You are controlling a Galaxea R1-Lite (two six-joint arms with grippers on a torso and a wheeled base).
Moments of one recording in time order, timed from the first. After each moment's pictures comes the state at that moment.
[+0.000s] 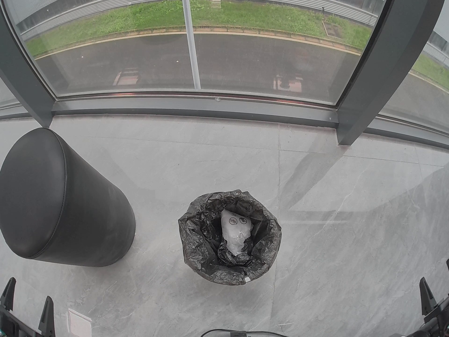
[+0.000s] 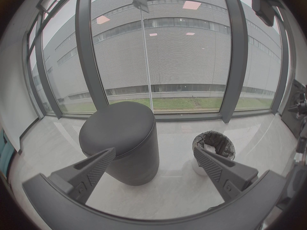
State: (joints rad) left arm 0.00 0.01 -0.02 -0.03 0.03 0.07; right arm 0.00 0.01 -0.02 0.00 0.00 -0.01
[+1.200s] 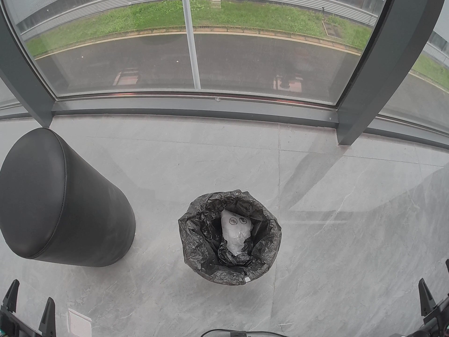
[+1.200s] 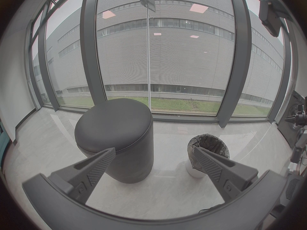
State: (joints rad) left arm 0.00 0.01 -0.02 -0.02 0.00 -0.01; right arm 0.00 0.01 -0.02 0.00 0.02 -0.02
